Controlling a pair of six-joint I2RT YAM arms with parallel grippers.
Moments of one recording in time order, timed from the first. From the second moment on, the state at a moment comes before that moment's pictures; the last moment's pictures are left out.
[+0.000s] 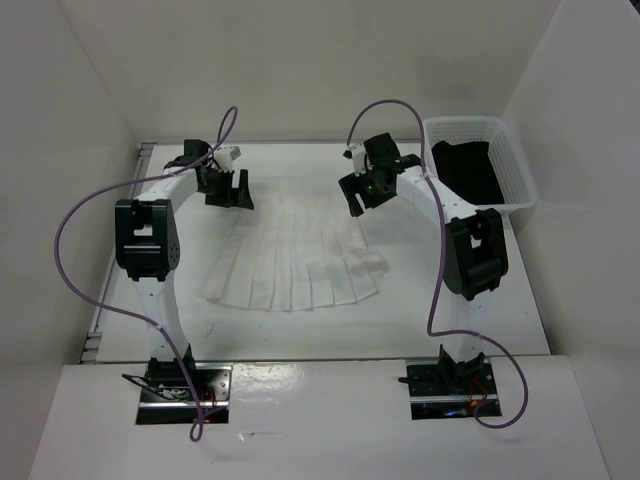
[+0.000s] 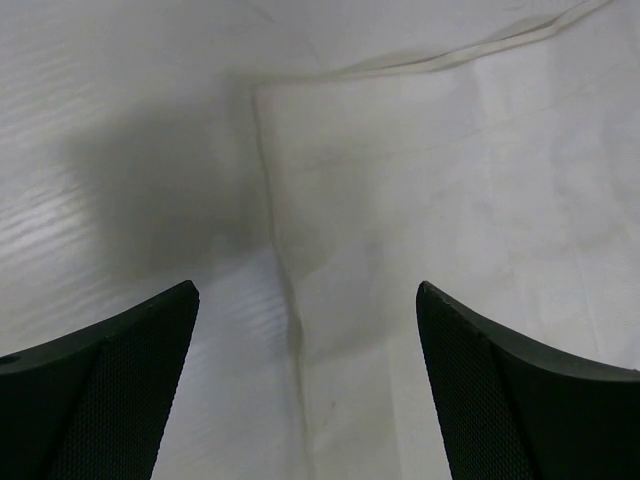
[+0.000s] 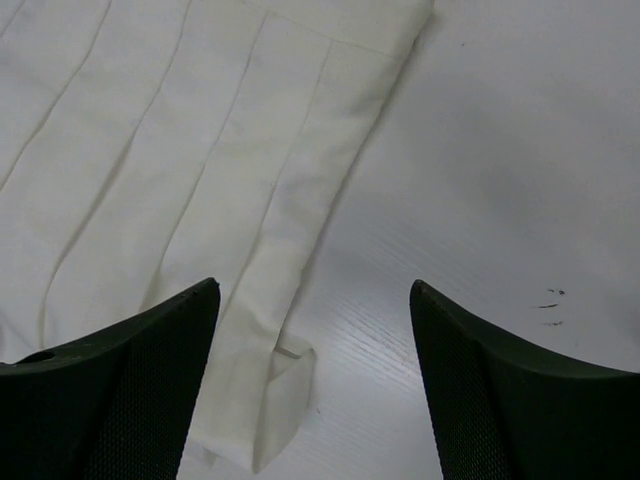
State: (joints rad) left arm 0.03 2.12 1.63 -0.55 0.46 0.10; right arm 0.36 1.94 1.63 -0.67 -0.12 -0.16
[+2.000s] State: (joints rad) left arm 0.06 2.31 1.74 -0.69 0.81 0.23; right arm 0.14 2.28 1.79 -0.65 -0.65 -0.17
